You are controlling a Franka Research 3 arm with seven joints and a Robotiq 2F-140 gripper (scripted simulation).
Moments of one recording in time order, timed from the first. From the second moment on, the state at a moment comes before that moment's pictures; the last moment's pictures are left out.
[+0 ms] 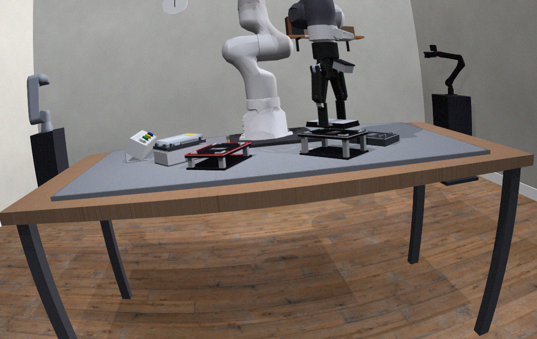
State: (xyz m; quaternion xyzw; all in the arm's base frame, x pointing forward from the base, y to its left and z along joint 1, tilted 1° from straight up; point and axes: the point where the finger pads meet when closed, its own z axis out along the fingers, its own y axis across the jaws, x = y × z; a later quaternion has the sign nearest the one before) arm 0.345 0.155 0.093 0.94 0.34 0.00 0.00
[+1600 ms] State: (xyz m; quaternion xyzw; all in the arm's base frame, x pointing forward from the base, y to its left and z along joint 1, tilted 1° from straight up) arm 0.344 0.155 0.080 0.94 0.35 -0.01 0.00
